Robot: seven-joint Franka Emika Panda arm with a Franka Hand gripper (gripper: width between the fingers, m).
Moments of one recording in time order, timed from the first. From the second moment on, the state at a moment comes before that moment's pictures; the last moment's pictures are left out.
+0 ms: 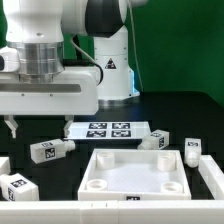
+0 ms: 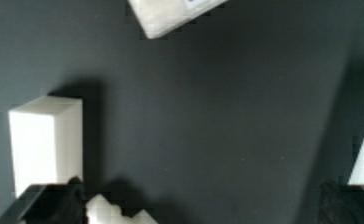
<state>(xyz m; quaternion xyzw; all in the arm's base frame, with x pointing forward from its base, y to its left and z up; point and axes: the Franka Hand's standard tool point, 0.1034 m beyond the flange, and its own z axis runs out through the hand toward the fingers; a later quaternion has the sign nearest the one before) 0.543 -0.115 0.071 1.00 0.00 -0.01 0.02</state>
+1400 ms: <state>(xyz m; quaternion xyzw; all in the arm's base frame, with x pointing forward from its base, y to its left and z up) 0.513 -0.166 0.051 0.88 -0.48 -0.02 -0.06</state>
